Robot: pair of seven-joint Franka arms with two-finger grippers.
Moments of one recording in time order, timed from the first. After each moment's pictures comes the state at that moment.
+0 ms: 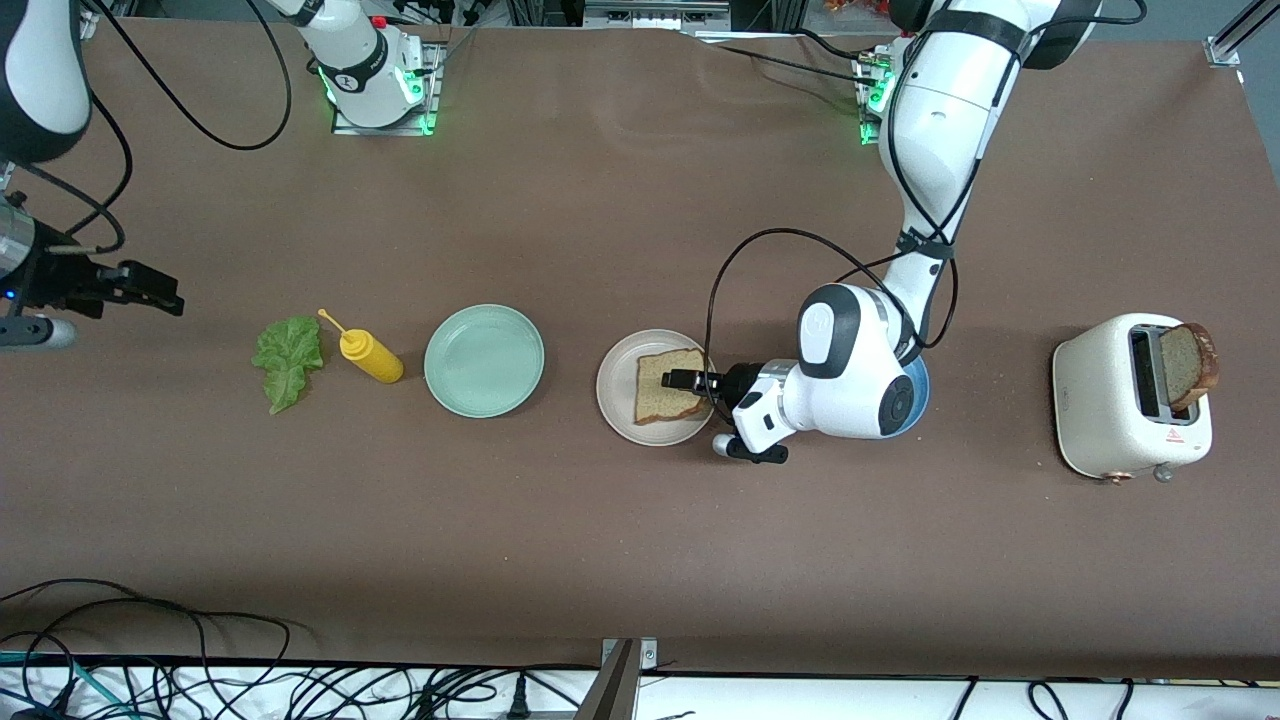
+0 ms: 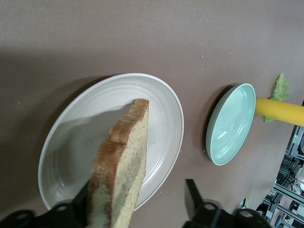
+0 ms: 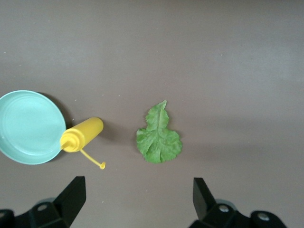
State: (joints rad) left arm -0.48 0.84 0.08 -1.36 -0.96 2.00 0.16; right arm 0.02 0.17 -0.11 -1.65 0.00 1.77 -0.13
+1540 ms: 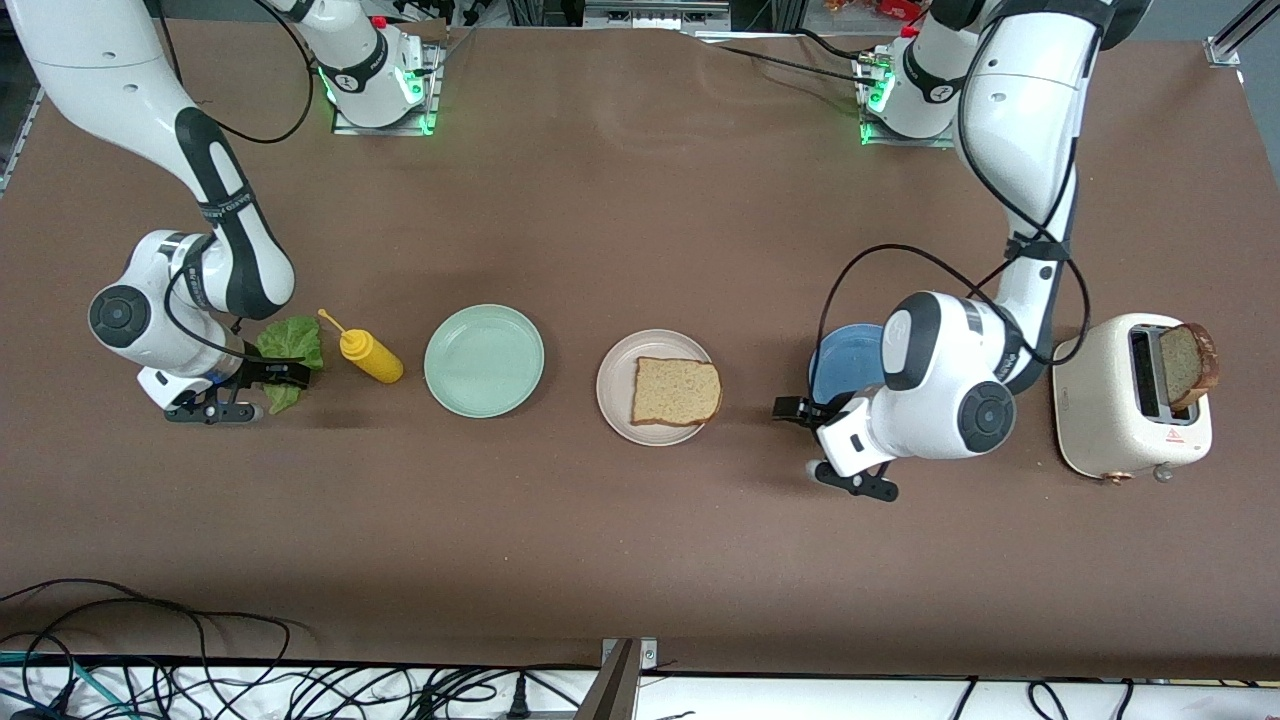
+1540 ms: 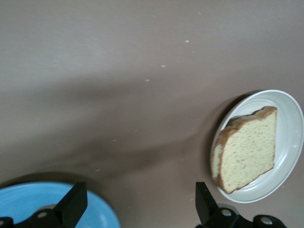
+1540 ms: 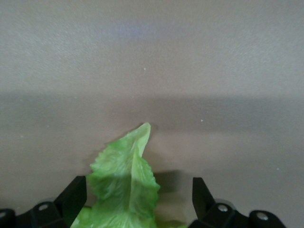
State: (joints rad) left arm -0.33 0.76 0.10 -1.35 -0.43 1.95 0.16; right arm 0.01 0.53 -0.13 -2.01 0.00 2.50 -0.13
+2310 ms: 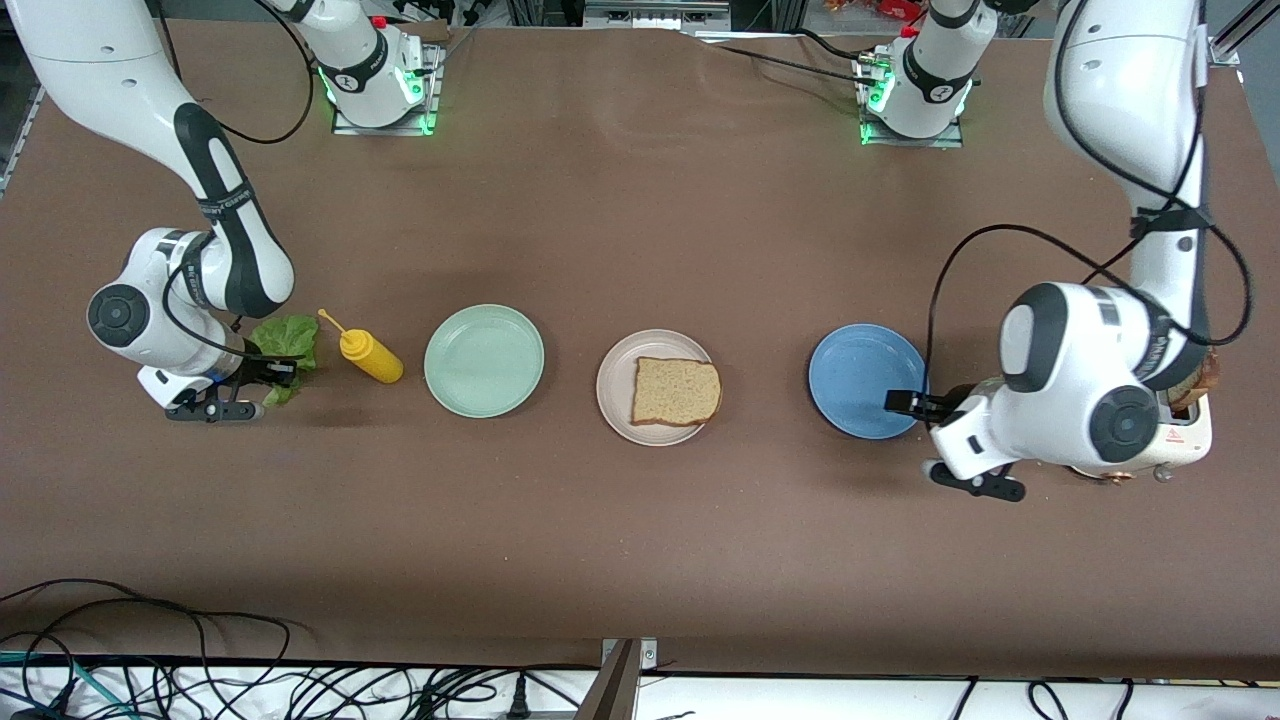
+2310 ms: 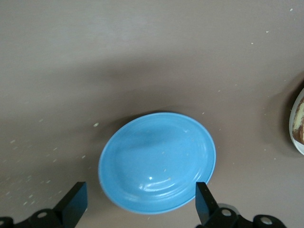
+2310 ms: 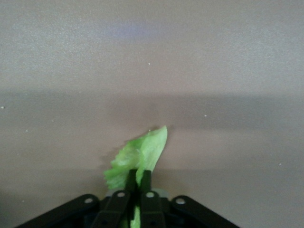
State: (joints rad) left arm -0.17 0.65 0.11 -1.35 -0.23 1.73 0.17; right arm 0.02 0.53 -0.13 -2.01 0.00 2.49 -0.13
